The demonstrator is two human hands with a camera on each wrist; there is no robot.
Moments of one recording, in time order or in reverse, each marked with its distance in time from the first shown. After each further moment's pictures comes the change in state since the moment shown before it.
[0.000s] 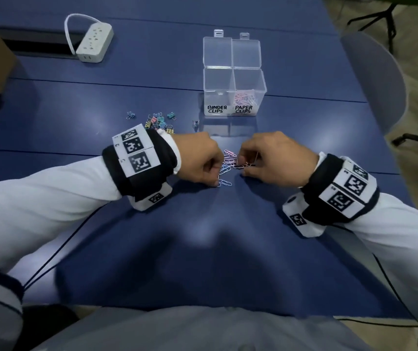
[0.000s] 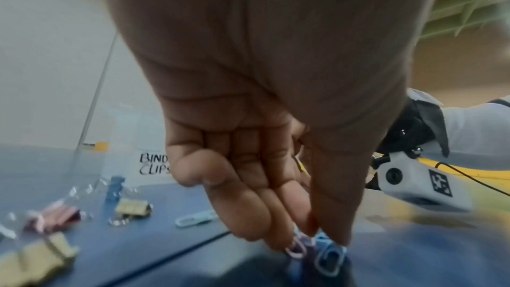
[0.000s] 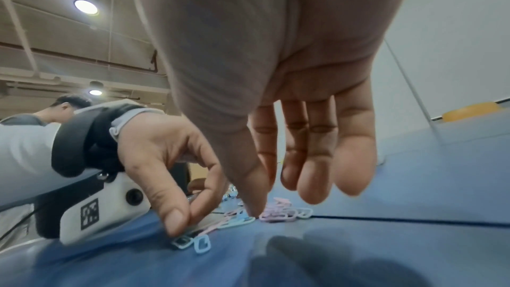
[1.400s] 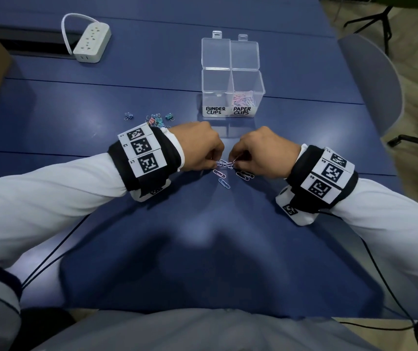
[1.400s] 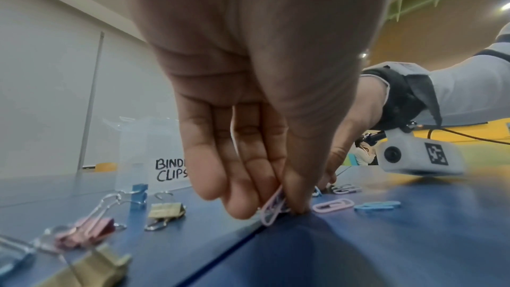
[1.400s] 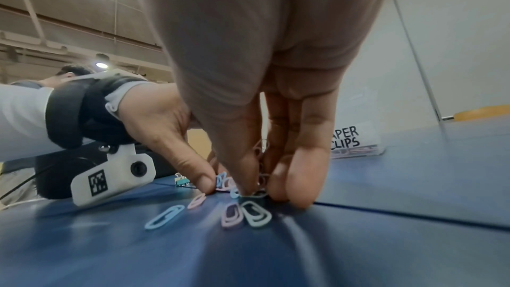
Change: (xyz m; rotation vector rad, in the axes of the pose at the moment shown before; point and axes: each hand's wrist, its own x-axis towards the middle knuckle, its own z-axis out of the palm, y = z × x) left_hand 0.015 -0.006 -0.007 0.238 0.082 -0.078; right_hand 0.025 0.001 0.003 -0.001 -0.031 -0.089
